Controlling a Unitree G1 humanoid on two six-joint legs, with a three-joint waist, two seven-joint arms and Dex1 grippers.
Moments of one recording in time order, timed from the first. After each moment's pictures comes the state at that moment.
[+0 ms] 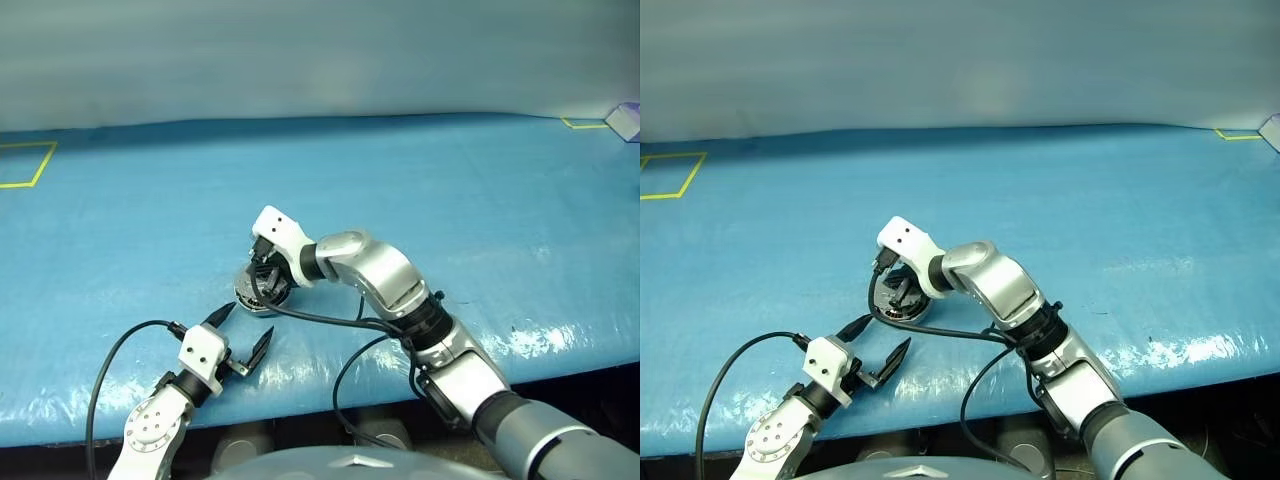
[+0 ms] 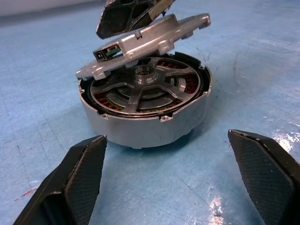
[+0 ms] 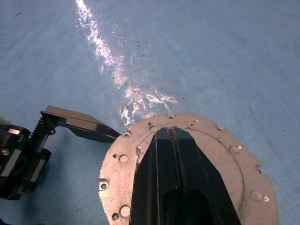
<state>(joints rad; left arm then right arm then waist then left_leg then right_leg) 0.48 0.32 -0.09 -0.28 -0.13 -0.12 -0.47 -0.68 -0.07 0.48 -0.09 0.17 1.06 0.71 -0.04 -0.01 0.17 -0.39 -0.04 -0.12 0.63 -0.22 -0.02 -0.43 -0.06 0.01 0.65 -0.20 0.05</state>
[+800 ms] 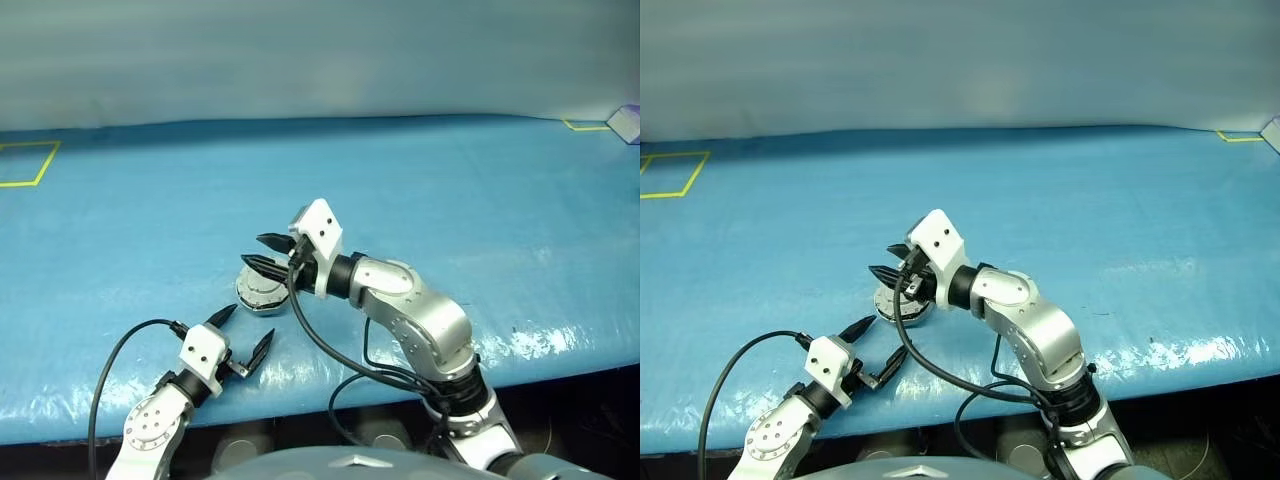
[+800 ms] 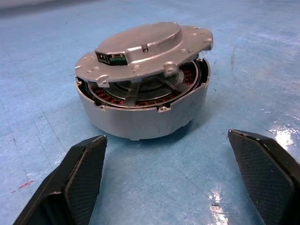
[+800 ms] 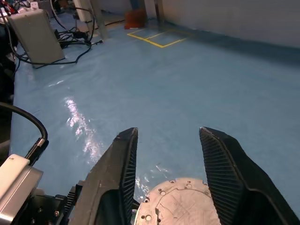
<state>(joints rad) 0.46 0.33 -0.09 -0.28 -0.13 -0.09 -0.48 -0.37 -0.11 0.36 -0.49 0.27 0.84 0.54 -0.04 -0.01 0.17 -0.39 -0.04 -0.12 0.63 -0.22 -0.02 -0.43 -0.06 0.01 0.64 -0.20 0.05</state>
